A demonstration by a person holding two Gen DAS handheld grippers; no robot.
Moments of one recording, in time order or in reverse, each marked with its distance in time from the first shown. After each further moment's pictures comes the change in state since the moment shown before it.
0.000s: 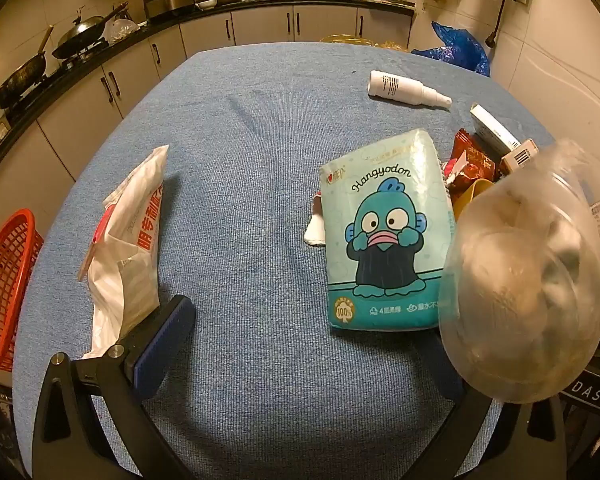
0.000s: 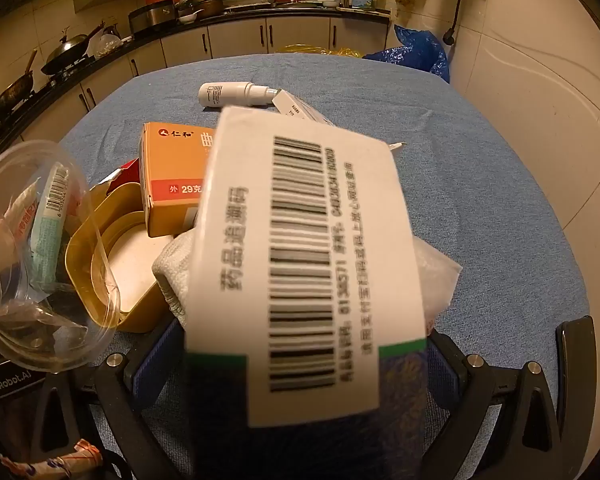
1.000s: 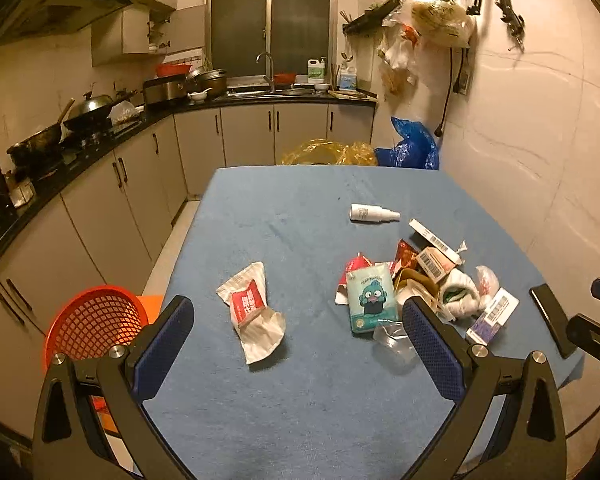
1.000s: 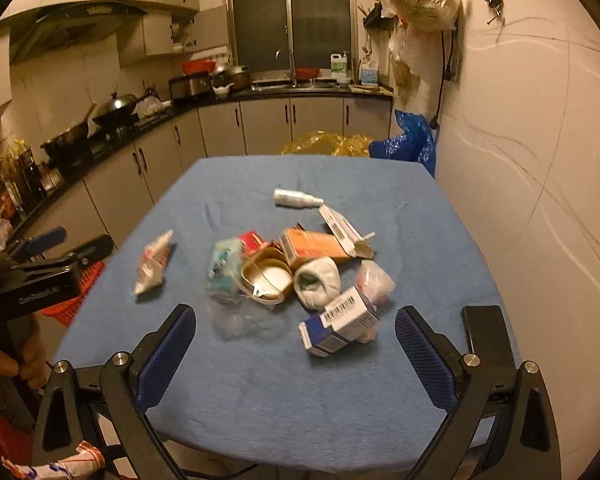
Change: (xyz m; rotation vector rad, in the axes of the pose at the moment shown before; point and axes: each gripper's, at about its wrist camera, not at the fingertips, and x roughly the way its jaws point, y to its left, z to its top) left arm -0.194 0.084 -0.002 0.057 -0.321 -0.112; right arm -0.247 0.037 -0.038 -0.016 -0.263 0.048
